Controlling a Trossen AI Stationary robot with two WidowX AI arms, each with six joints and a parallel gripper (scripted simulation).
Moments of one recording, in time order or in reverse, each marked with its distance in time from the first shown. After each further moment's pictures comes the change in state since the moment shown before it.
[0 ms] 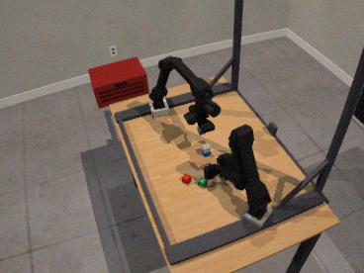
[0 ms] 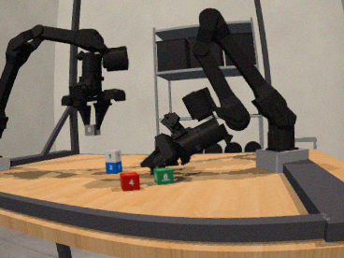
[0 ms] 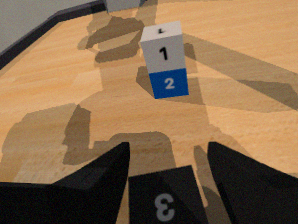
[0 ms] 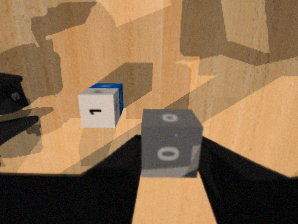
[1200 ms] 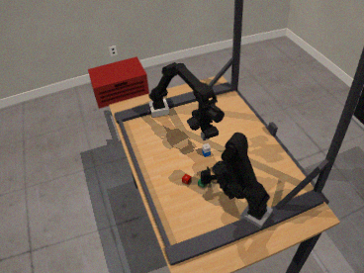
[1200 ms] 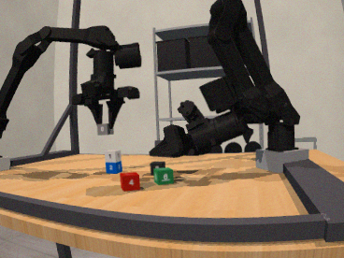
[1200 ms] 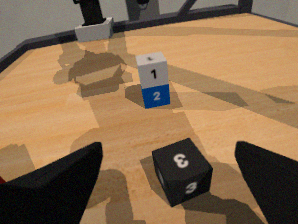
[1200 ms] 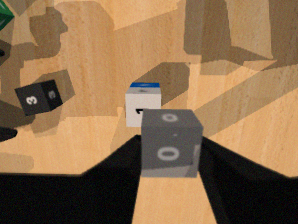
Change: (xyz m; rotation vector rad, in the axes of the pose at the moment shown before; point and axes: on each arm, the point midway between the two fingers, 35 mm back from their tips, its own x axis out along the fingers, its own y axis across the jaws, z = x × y) left arm -0.049 0.025 0.003 0.001 -0.135 -0.236; right arm -0.001 0.041 0.000 0.001 0.004 0.016
